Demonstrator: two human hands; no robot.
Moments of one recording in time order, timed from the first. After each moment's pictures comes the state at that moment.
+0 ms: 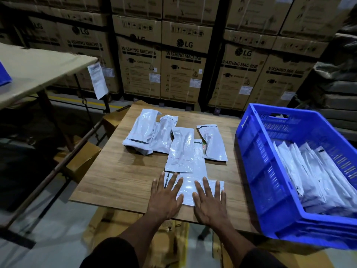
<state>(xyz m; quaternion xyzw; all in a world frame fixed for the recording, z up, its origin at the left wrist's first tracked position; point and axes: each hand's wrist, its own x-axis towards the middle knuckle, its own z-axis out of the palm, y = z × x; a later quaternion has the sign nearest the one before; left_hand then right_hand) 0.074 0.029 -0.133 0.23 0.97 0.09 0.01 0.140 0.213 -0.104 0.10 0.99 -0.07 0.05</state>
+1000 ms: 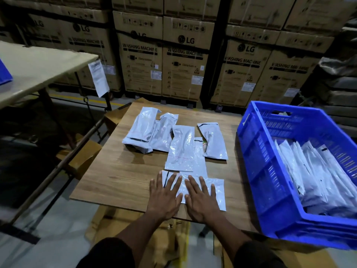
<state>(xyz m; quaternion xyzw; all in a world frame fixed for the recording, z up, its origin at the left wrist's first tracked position) 0.077 0.030 -0.134 0.23 0.97 0.08 -0.01 0.121 0.201 -0.106 -0.02 0.99 -0.07 0.09</state>
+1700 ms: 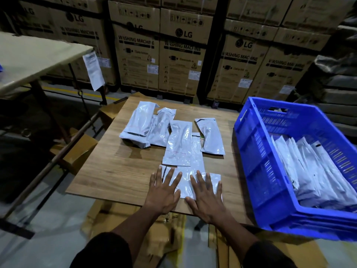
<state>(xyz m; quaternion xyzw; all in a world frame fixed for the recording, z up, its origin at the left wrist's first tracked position) 0.075 0.026 -0.137 0.26 0.96 0.07 0.03 0.145 0.222 -0.103 -0.04 1.00 -0.02 0.06</state>
